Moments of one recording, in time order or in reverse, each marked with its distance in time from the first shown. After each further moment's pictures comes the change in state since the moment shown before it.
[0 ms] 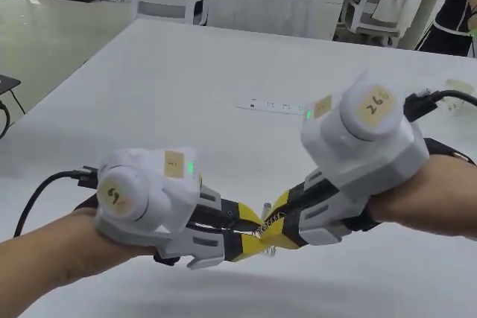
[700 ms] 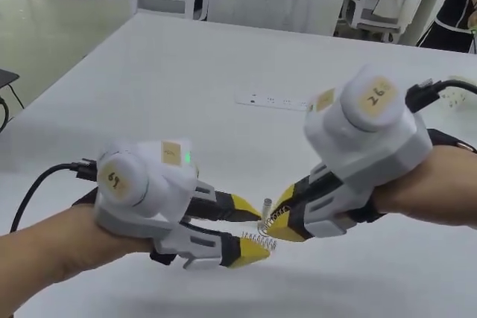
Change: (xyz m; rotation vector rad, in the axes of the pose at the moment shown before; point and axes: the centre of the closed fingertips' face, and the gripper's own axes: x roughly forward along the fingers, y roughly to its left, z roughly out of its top) left arm -0.003 0.003 -0.008 -0.126 0.009 -0.002; right arm -0.003 -0.007 -0.007 0.007 0.033 -0.009
